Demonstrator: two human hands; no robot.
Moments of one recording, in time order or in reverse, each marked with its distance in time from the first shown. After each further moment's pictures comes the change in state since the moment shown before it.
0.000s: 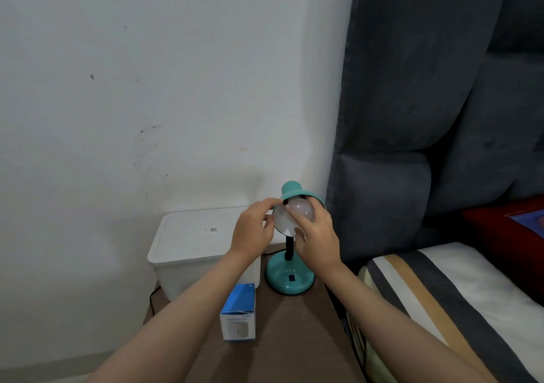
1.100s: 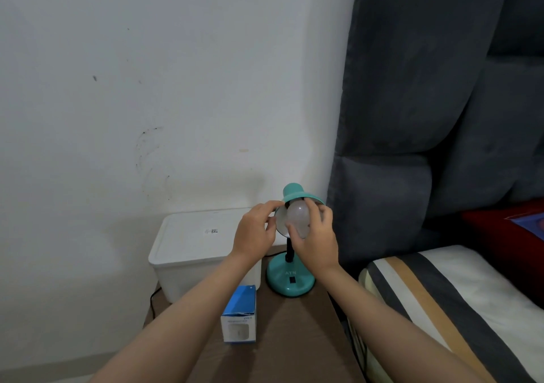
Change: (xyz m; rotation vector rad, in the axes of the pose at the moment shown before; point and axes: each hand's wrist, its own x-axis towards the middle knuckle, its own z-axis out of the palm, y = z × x) left_hand -0.001 -0.001 0.002 0.045 -0.001 0.013; right_hand 0.001 -0.008 0.003 0.143 0.083 0.223
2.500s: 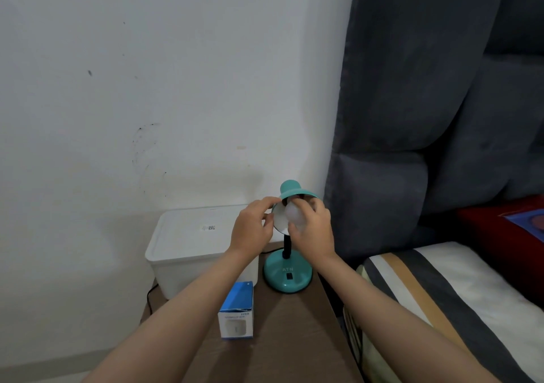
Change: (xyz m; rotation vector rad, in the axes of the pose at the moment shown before) left_hand 0.000 0.001 0.000 -0.034 0.005 -0.032; right_hand 0.012 -0.006 -0.006 -0.017 -0.115 0.016
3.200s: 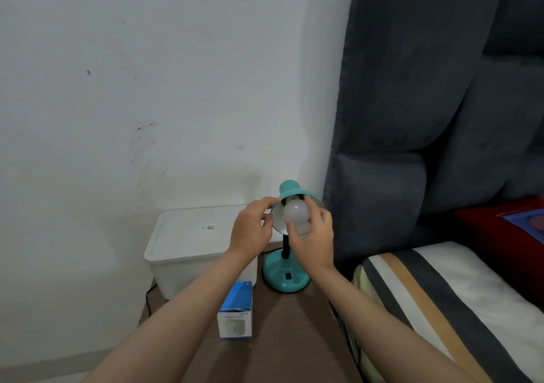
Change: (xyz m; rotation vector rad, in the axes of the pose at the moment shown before) left_hand -0.001 0.002 0.000 -0.004 0.004 0.006; right_hand -0.020 -0.006 0.003 0.214 0.176 0.099
